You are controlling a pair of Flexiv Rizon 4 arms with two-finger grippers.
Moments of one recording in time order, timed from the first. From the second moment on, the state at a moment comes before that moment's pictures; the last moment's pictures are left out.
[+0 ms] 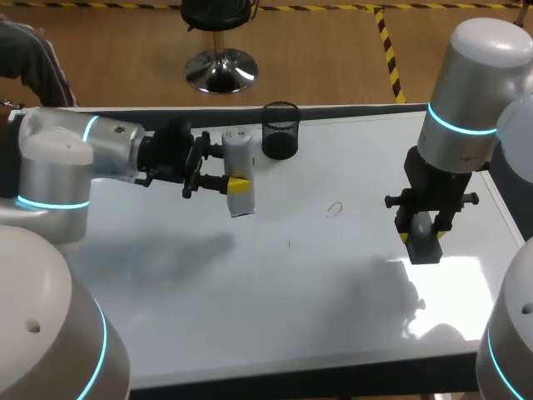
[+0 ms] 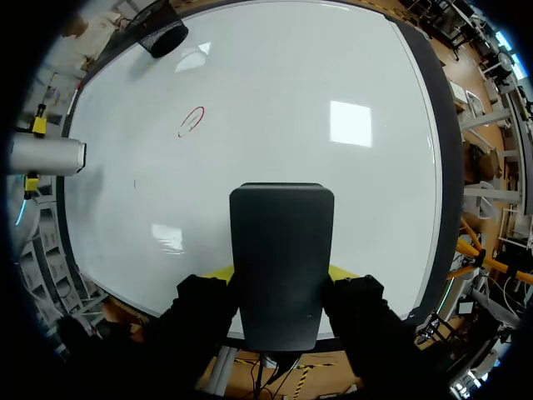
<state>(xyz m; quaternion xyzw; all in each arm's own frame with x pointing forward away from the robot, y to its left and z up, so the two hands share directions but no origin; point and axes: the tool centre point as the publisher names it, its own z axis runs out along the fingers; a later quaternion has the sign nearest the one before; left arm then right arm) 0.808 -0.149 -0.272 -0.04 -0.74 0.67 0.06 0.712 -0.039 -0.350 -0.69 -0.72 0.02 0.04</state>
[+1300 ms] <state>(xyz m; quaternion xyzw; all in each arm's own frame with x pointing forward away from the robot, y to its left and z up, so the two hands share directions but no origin) 0.801 -0.132 -0.274 -0.03 -0.73 0.68 0.05 0.727 -0.021 -0.334 -0.67 -0.74 0.00 0.02</state>
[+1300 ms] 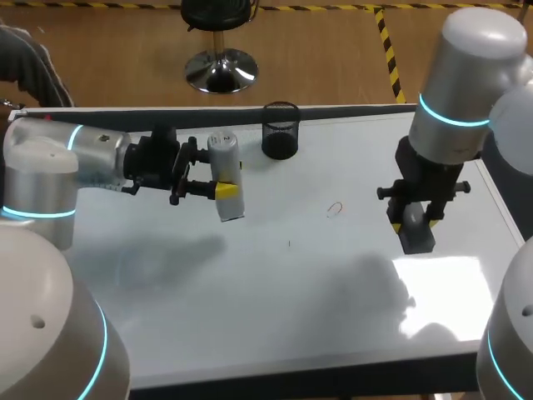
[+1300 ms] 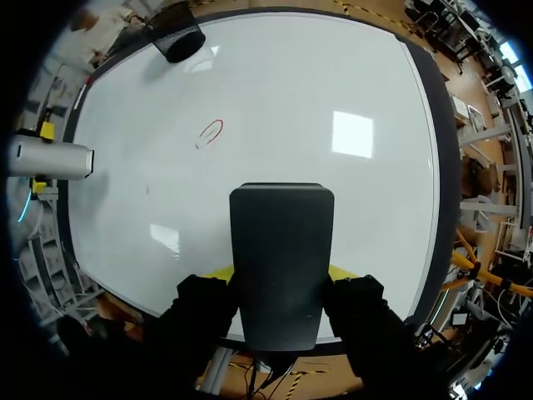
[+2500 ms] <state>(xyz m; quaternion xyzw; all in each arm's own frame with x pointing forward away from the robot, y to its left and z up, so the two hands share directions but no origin) 0.801 -0.132 -0.274 -0.03 -0.73 0.68 0.05 0.760 0.073 -0.332 -0.61 -0.79 -0.01 0.01</state>
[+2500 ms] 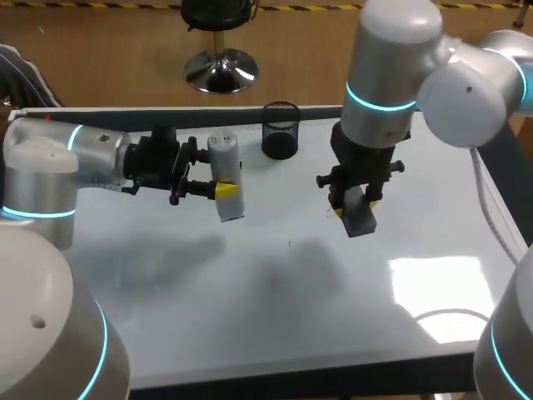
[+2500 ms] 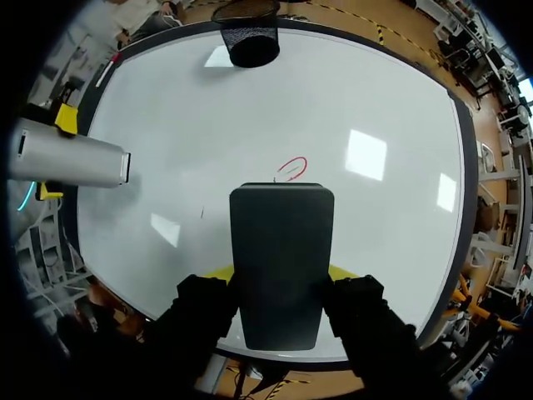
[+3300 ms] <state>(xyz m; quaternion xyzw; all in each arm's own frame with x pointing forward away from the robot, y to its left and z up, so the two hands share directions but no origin) 0.800 -0.132 -0.274 -0.03 -0.73 0.68 0.05 0.775 0.106 -0.359 -0.60 -0.80 -0.02 0.03</state>
